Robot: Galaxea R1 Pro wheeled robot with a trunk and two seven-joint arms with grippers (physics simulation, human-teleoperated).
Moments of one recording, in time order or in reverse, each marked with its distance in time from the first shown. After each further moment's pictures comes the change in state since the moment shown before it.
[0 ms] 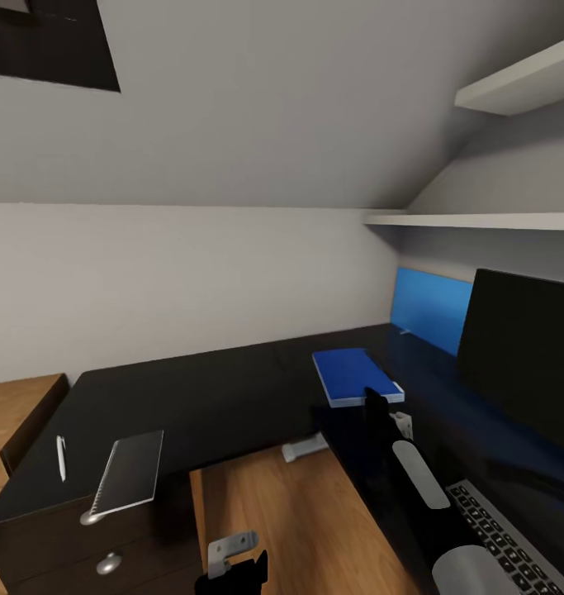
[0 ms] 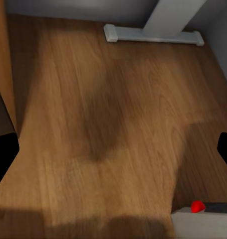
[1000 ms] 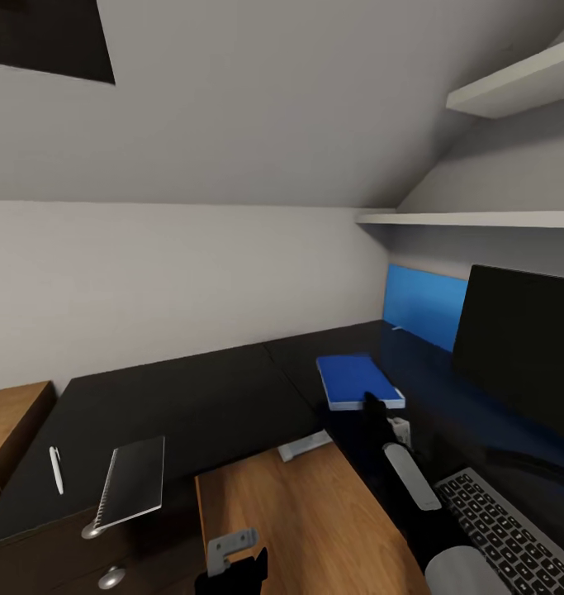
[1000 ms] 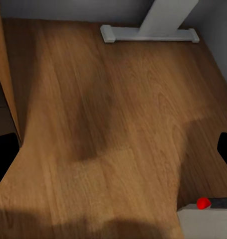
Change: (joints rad) left arm 0.000 -0.001 0.006 -0.010 -0.002 -0.003 0.008; right arm 0.000 0.024 0.014 0.033 0.005 -0.091 -0.002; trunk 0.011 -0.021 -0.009
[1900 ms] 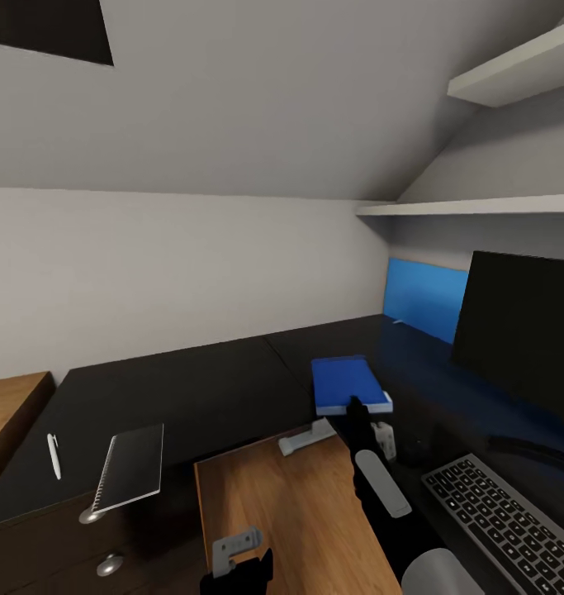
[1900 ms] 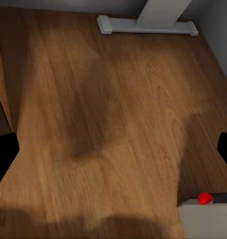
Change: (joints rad) left arm 0.000 -0.017 -0.004 0.004 0.001 0.001 -0.005; right arm 0.000 0.067 0.110 0.042 0.053 -0.193 -0.007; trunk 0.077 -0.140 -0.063
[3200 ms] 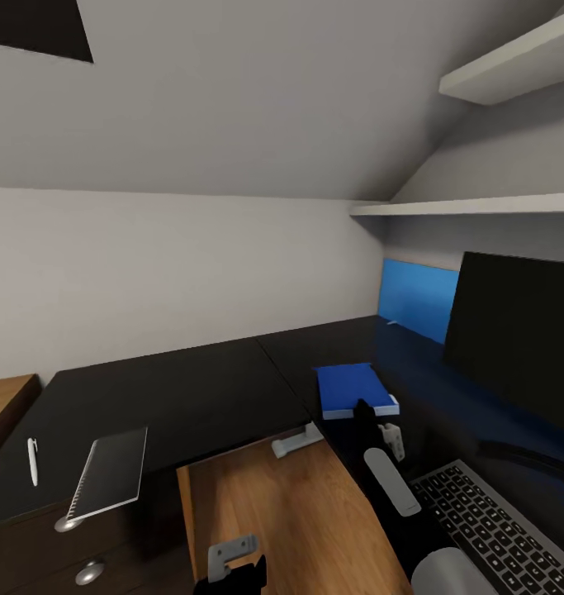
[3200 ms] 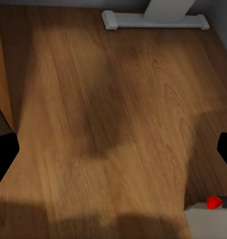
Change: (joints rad) left arm 0.001 0.001 -0.003 0.052 -0.002 -0.001 -0.001; right arm 0.000 -0.035 -0.008 -0.019 0.014 0.038 -0.083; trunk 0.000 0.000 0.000
